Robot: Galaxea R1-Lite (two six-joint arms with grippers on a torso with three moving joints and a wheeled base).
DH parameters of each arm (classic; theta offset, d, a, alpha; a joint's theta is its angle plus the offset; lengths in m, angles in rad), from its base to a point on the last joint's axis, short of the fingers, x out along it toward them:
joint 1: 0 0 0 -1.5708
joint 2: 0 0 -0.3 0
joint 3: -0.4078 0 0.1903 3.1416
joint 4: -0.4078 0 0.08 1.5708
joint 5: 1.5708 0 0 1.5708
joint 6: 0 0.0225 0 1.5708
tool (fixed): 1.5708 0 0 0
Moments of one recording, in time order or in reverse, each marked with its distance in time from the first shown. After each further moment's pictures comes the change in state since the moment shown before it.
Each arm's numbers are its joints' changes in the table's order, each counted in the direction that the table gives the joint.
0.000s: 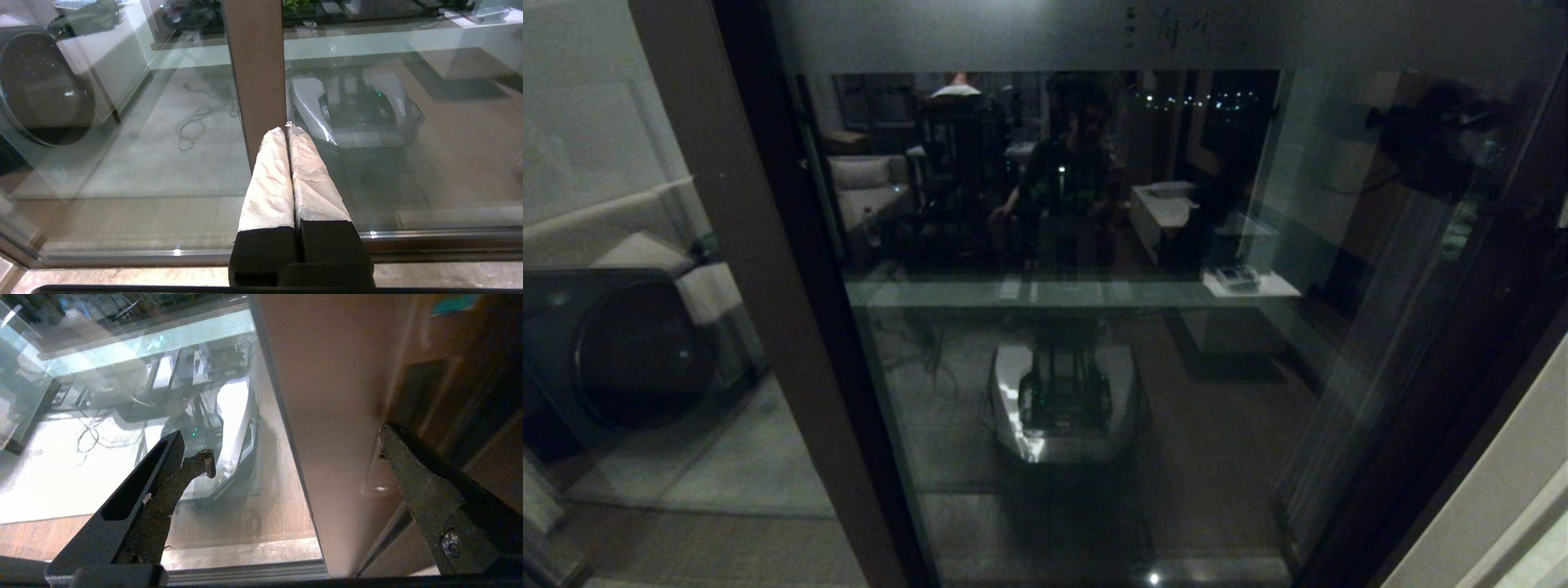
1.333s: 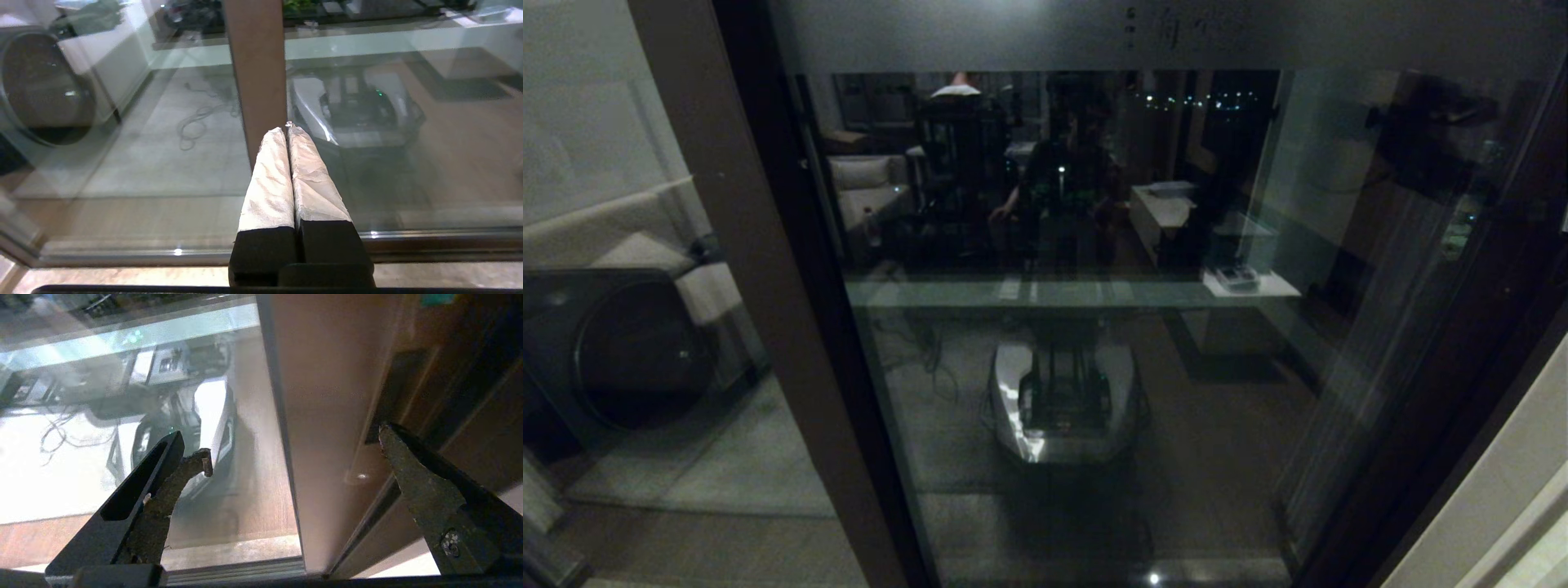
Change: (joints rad) left arm 0.001 0.000 0.000 0.000 -0.001 0.000; right arm -0.003 -0.061 0.079 0.022 0.071 -0.053
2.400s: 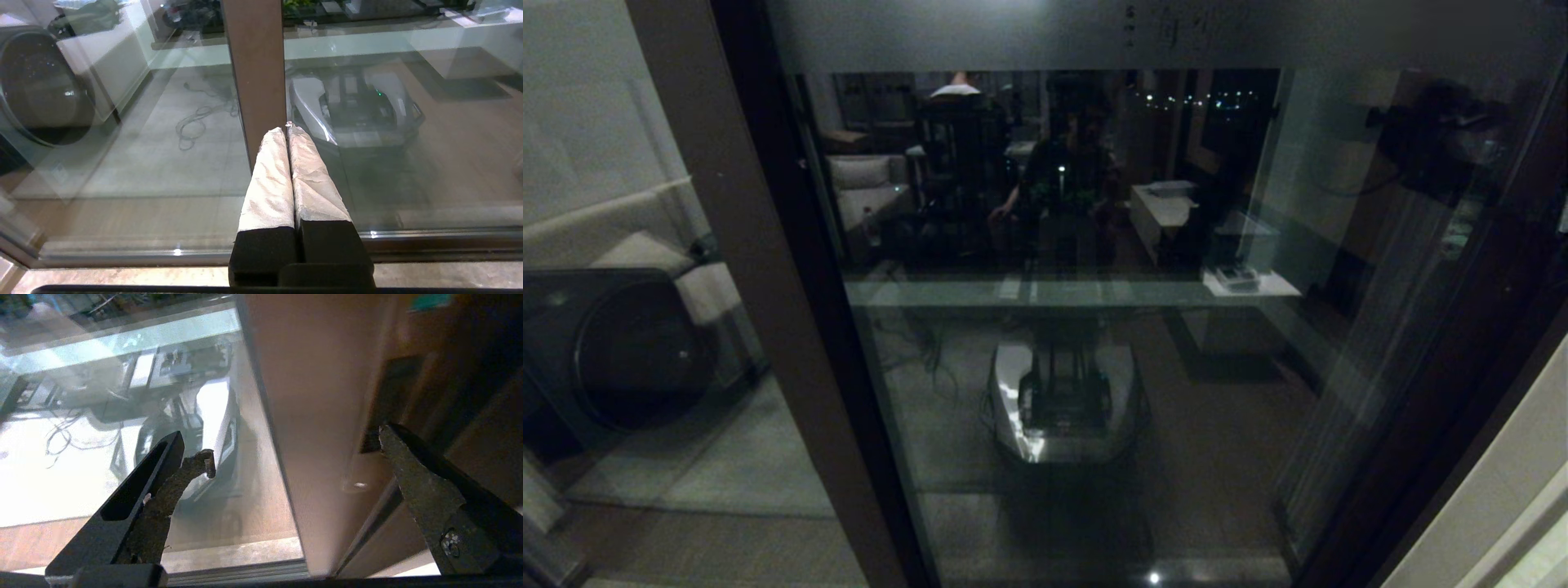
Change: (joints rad) left arm -0.001 0.000 0.000 0.000 0.001 0.000; right arm 0.011 0.041 -0.042 -0.002 -0.010 0.013
